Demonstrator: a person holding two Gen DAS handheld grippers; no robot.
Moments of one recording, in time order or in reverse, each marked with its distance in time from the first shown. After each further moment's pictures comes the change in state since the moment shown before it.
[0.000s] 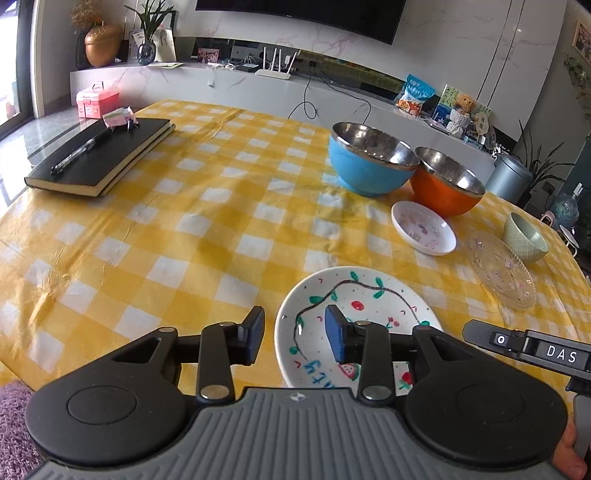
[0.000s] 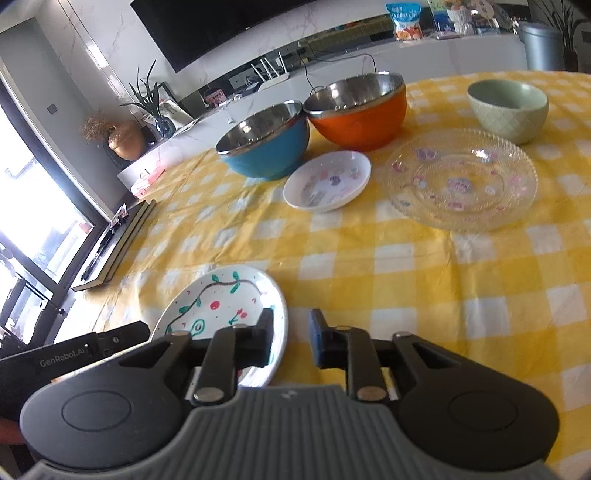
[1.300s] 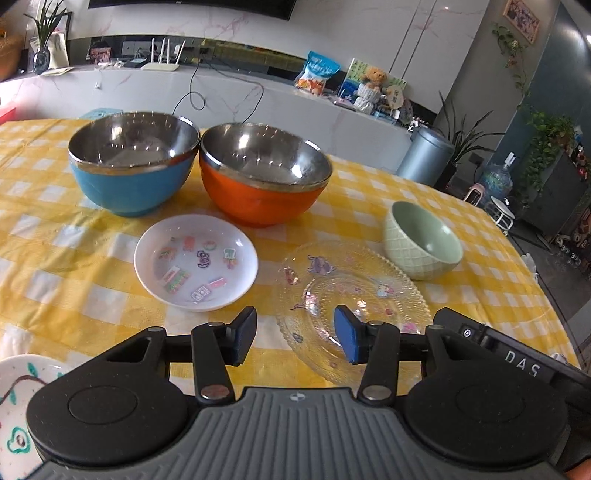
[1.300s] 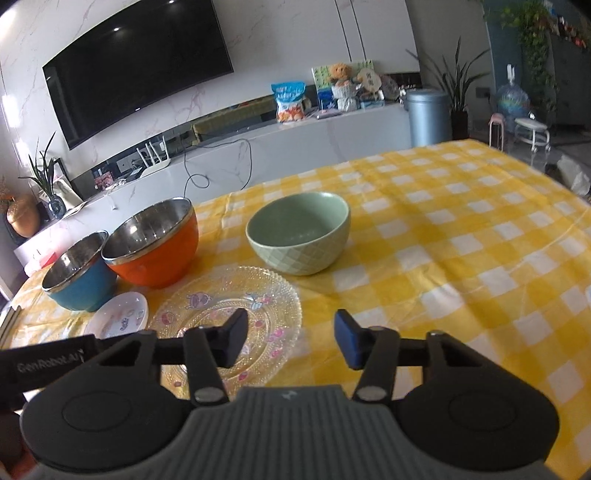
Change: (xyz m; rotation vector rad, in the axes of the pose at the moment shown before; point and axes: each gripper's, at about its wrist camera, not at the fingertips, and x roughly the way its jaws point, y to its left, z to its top) left arm 0.120 -0.181 0.033 0.102 0.043 -0.225; right arm -0.019 -0.133 0.068 0.073 -0.250 -0.345
